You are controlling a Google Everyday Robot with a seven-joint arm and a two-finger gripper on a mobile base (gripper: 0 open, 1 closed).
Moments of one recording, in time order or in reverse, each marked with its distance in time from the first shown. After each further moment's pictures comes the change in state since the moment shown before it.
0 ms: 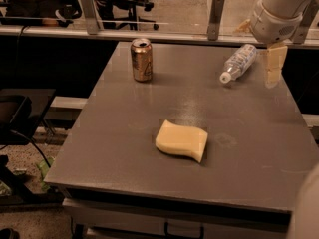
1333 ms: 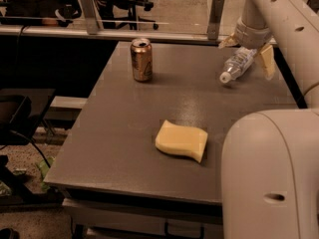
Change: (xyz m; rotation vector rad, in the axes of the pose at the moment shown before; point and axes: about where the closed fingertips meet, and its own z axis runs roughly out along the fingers) arm 0.046 -0.055 0.080 -0.091 0.108 -0.389
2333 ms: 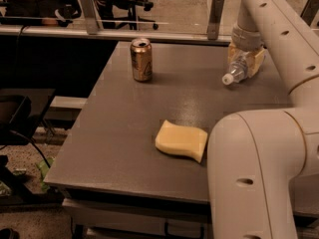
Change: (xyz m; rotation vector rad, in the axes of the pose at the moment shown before) arm 0.005 -0.004 0.020 -0.046 -0.010 -0.072
